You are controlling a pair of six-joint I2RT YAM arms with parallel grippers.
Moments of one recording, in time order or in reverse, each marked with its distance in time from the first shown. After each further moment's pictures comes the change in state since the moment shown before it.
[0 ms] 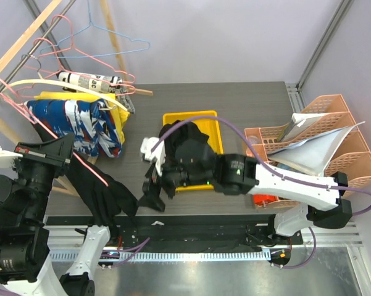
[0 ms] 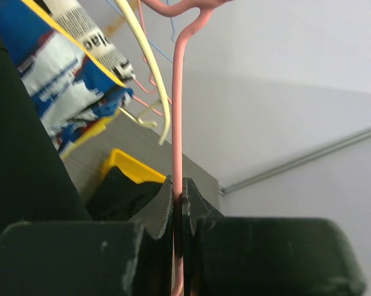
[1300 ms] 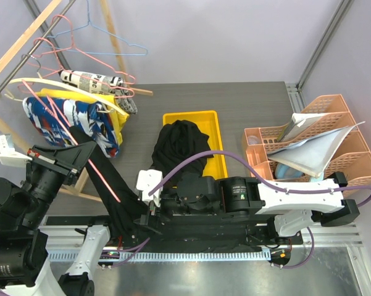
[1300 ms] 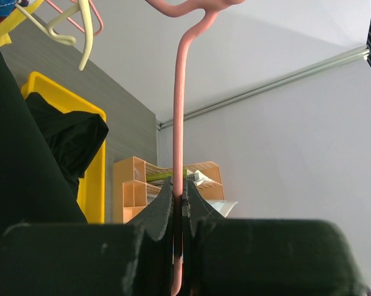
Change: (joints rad) left arm -0.007 0.000 0.040 -0.080 0.303 -0.222; right arm 0.285 -0.039 -0.065 0.112 0.323 -0.185
